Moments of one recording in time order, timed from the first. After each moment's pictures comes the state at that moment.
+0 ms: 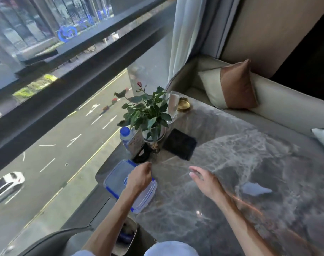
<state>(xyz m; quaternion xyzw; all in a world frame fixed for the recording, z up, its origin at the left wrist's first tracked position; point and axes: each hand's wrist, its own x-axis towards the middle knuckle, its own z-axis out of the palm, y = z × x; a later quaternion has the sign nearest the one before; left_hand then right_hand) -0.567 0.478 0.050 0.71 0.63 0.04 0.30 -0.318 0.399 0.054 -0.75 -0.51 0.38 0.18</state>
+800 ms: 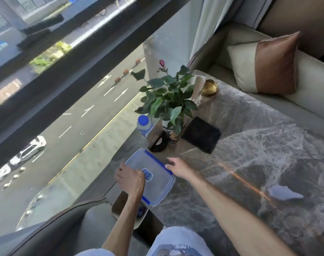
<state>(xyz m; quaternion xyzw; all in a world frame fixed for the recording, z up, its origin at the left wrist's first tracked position) -0.631 0.485 0.001 0.35 0.89 0.09 0.27 -0.452 0.510 -0.024 -0.67 -0.50 0.55 0.00</state>
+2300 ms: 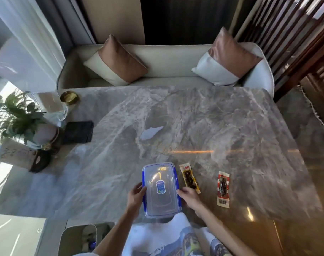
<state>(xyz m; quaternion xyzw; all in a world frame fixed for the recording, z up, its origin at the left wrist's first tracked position) -0.334 0.140 -0.040 0.44 0.58 0.08 0.67 -0.177 -0.018 -0.040 -0.77 -0.01 0.53 0.37</state>
